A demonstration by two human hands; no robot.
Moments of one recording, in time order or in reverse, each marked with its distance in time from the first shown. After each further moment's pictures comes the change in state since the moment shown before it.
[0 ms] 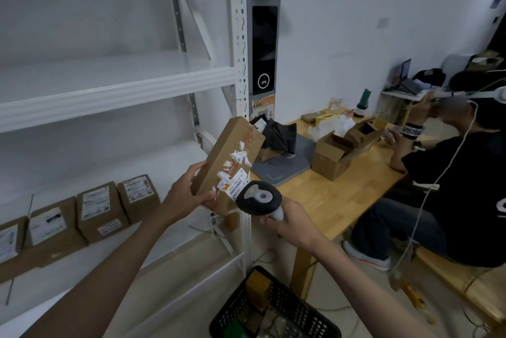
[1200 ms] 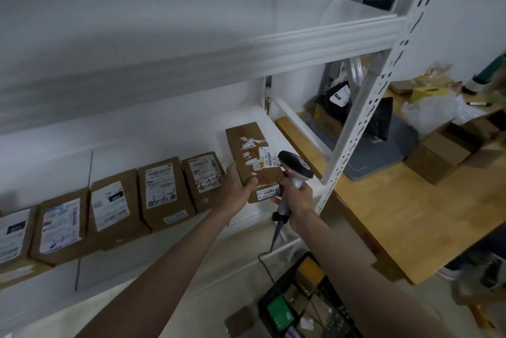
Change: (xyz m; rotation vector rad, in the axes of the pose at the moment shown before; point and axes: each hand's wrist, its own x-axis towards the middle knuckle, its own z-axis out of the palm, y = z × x) left_hand 0.105 -0.186 -0.040 -0.201 0.155 -0.460; right_hand 0.254 -0.031 0.234 0.981 0.201 0.682
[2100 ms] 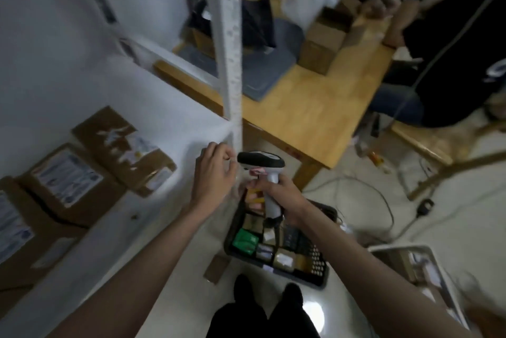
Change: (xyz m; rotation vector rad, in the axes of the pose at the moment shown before) left_hand -0.026 -0.011 0.152 0.392 -0.281 0.681; right_hand -0.038 0.065 -0.172 0.080 0.012 0.130
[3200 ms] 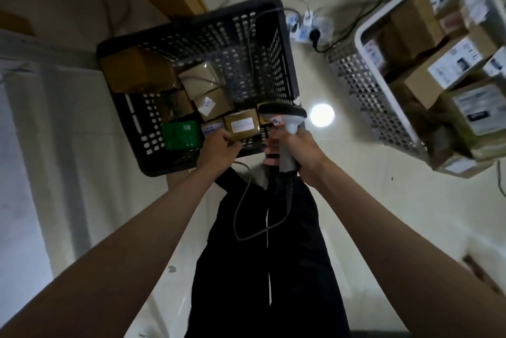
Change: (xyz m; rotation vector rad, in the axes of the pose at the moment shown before) left_hand -0.222 -0.144 0.513 0.220 -1.125 -0.460; right_hand 0.070 0.419 -0.311 0.519 0.557 0.395
